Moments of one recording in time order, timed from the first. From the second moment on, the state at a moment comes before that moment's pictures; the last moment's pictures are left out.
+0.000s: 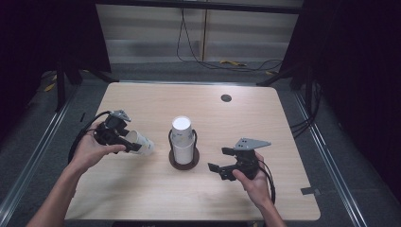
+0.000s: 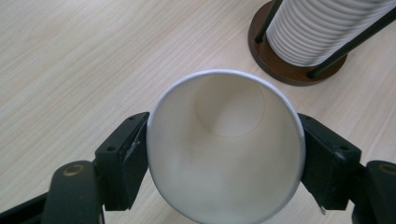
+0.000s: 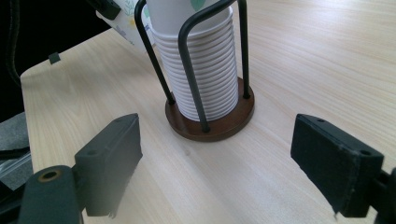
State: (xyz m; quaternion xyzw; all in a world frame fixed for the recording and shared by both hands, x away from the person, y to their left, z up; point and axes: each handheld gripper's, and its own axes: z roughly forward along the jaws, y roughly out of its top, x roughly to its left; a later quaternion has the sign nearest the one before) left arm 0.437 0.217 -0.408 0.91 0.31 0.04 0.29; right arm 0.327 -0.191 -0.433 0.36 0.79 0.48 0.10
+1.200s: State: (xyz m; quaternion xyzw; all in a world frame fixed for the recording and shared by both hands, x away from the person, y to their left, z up) left arm 0.453 0.181 -0.419 0.93 0.30 0.07 0.18; right arm 0.328 -0.189 -0.436 0.36 0.80 0.47 0.09
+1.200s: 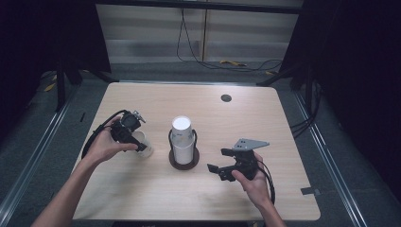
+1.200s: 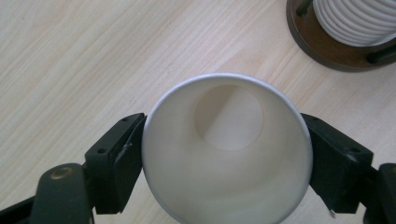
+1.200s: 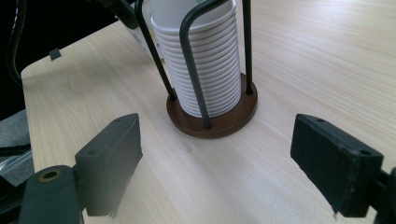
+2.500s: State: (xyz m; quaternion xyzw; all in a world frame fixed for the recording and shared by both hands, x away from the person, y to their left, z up) left arm 0.438 0.184 -0.399 0.91 0.30 0.10 0.27; right arm 0.328 -0.190 -0.438 0.37 0.80 0.47 0.09
